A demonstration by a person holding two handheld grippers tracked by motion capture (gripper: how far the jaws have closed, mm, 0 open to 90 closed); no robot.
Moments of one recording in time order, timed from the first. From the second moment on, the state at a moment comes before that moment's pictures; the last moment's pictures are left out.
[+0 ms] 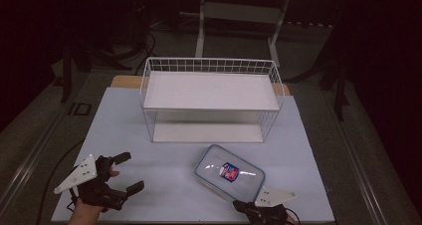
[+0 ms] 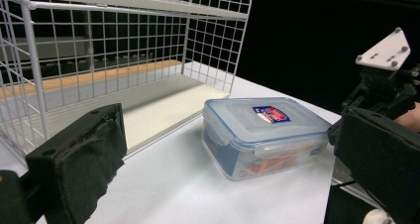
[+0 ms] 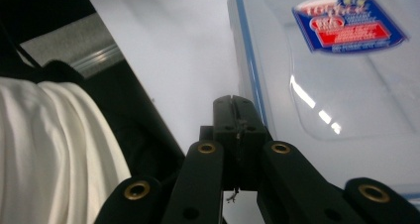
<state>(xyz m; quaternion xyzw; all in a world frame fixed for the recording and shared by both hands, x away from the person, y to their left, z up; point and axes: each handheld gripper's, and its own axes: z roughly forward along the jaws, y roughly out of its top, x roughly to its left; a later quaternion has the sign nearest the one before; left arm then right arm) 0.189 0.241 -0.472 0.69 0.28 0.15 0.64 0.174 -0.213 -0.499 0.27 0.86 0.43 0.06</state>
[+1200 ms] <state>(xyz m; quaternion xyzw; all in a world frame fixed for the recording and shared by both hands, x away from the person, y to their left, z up) 0.189 0.237 -0.473 0.70 0.28 0.15 0.64 0.214 -0.266 -0.495 0.34 0.83 0.41 0.16</state>
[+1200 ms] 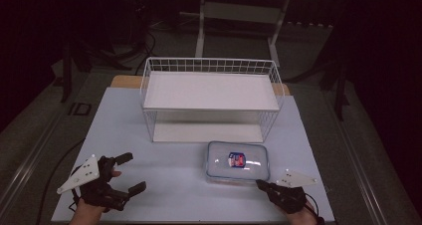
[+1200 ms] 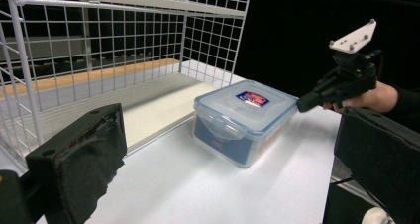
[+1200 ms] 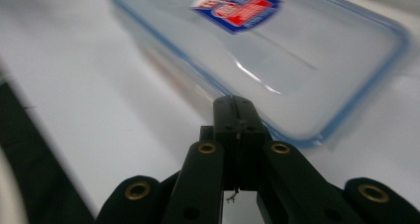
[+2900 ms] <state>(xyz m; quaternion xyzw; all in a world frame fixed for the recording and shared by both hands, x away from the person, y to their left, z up) 0.193 0.226 -0.481 0.71 0.28 0.12 0.63 0.277 -0.252 -0.505 0.37 0.82 0.41 0.15</state>
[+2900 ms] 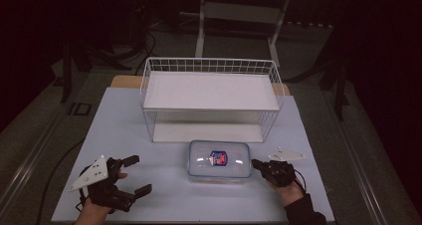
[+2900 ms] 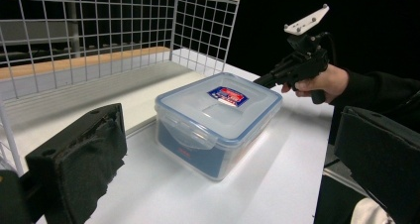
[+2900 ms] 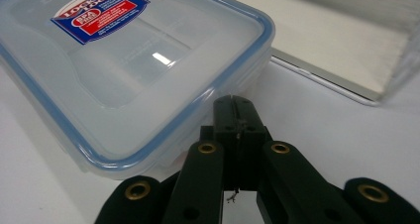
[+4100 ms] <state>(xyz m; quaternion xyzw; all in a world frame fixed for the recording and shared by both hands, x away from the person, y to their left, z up) 0.211 0.198 -0.470 0.72 0.29 0.10 0.62 0.260 -0.249 -0.469 0.33 0.78 0.51 0.14</state>
